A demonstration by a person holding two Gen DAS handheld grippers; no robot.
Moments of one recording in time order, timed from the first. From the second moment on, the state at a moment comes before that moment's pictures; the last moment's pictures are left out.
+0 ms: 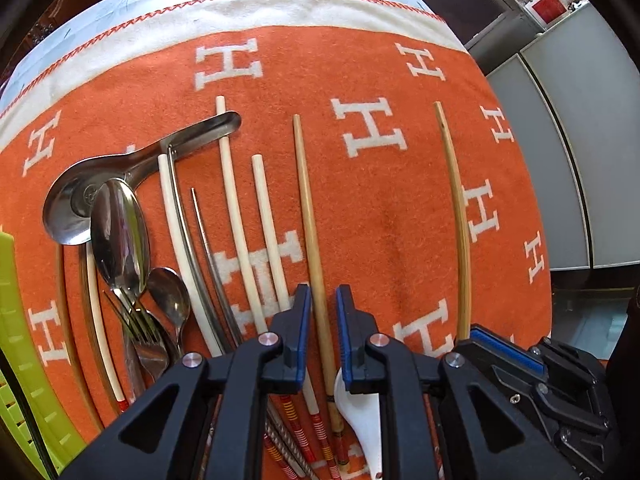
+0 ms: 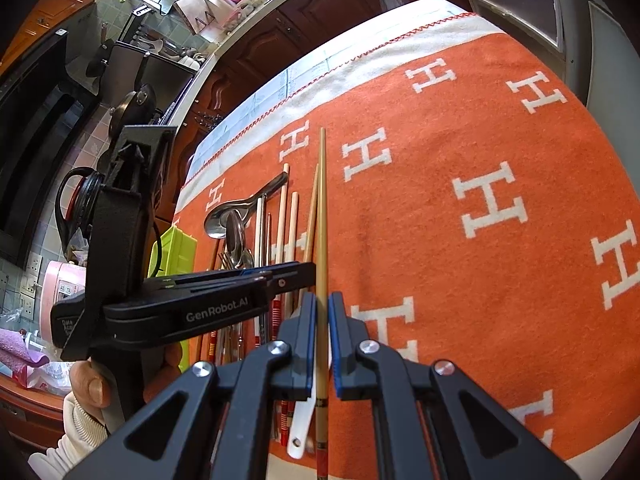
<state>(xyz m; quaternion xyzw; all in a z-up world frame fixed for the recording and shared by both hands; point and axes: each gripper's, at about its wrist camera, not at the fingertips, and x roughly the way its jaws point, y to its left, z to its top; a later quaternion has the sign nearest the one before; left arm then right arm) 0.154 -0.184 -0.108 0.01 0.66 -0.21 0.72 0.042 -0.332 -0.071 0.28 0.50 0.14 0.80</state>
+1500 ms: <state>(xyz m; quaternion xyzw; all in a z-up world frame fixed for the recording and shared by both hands) -0.027 0.095 0.105 -0.07 0.50 -0.09 0.86 0.010 -0.110 0.015 0.13 0.49 0.37 0.78</state>
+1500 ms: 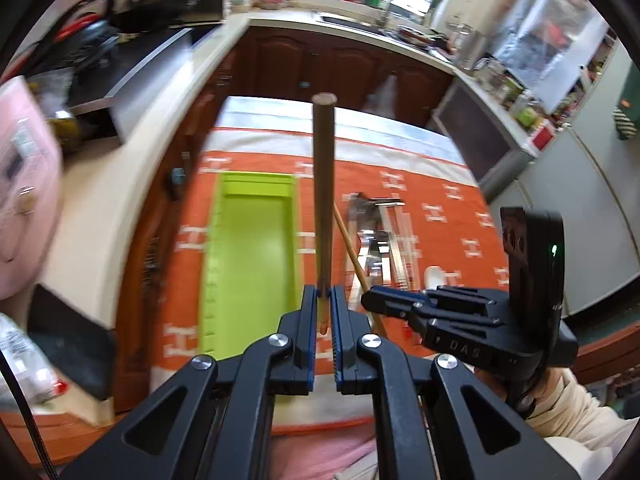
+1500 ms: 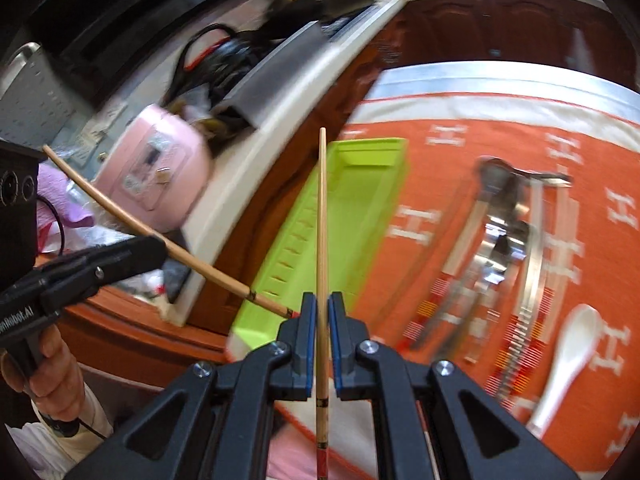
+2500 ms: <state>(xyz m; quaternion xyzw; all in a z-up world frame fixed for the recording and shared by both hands) 0.073 0.134 -0.046 -0.12 0.55 0.02 0.82 0.102 -0.033 -0.070 0.20 0.57 0.29 0.74</state>
